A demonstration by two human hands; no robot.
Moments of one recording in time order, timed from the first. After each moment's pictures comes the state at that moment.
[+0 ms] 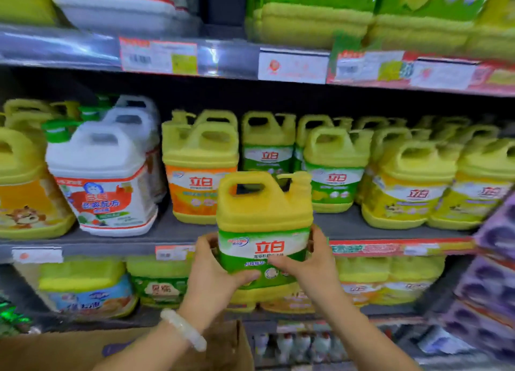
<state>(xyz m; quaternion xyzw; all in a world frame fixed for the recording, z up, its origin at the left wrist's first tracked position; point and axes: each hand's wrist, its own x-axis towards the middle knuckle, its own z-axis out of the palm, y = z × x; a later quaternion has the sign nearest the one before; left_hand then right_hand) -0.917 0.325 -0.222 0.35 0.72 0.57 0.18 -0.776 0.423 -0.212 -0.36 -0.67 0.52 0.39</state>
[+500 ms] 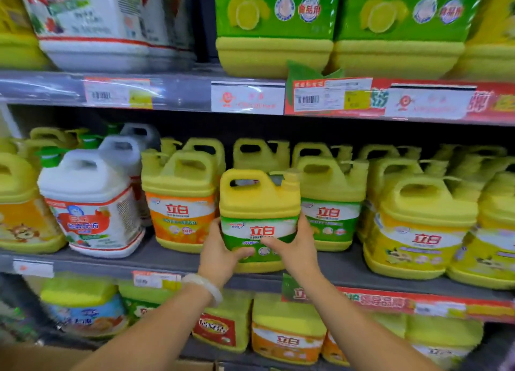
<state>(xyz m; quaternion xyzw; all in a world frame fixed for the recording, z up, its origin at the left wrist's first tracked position) -0.916 0.456 -0.213 0.33 0.73 0.60 0.09 -0.807 0.558 -0.207 -0.32 -0.73 0.44 0.41</state>
